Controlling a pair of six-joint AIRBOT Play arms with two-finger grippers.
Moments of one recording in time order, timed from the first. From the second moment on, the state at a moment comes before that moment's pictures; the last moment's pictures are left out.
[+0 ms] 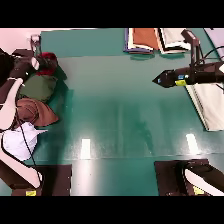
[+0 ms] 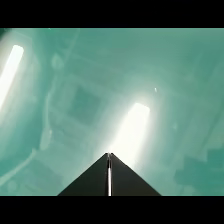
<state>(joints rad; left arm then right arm) 0.04 -1.83 1.69 1.62 -0.50 -1.59 0.10 -1.01 1.19 -1.00 1.14 1.35</state>
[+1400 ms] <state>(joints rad) -0.78 -1.40 1.87 1.14 -0.82 -1.30 -0.17 -1.02 1.80 -1.09 1.21 1.41</state>
